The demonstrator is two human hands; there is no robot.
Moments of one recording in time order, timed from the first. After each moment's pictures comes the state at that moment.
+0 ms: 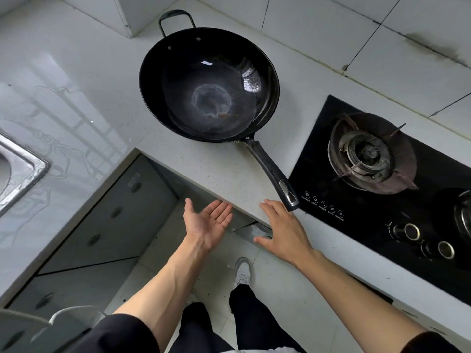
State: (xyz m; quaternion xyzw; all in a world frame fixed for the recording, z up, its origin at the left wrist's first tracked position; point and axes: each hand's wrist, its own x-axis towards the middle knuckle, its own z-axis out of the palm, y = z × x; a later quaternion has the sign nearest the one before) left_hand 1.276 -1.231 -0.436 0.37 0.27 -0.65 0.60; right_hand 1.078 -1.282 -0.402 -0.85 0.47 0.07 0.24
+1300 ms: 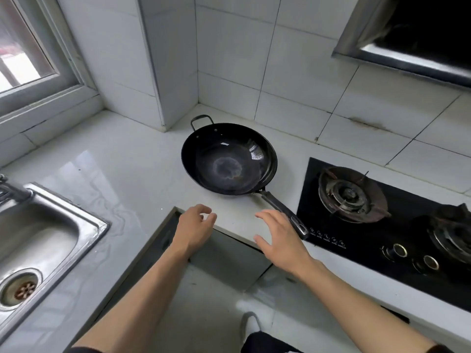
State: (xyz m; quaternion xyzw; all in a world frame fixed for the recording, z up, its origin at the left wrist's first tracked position) left_hand 1.405 -1.200 -0.291 0.76 -0.44 -0.35 0.33; right_hand 1.170 -1.243 -0.288 -0.86 0.45 -0.16 0.19
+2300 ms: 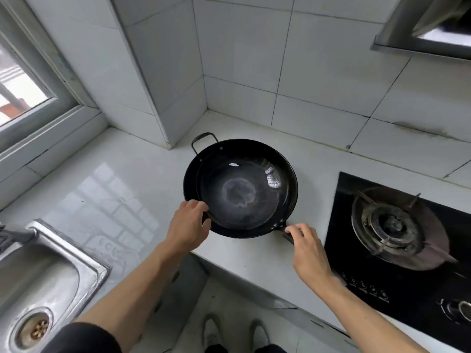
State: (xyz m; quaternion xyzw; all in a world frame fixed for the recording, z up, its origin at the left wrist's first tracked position) left_hand 1.472 -1.340 -0.300 0.77 -0.62 -0.11 0.13; right_hand 1.168 -1.382 -0.348 -0.82 0.54 -0.11 0.14
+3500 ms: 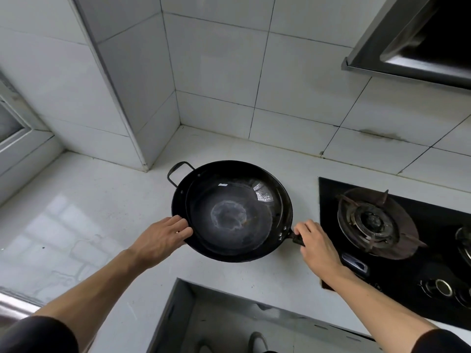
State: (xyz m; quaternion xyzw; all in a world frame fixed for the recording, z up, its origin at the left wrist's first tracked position) left_hand 1.592 -1.381 -0.317 0.46 -0.88 0.01 0.05; right_hand 1.180 -1.411 -0.327 -0.79 0.60 -0.08 0.08
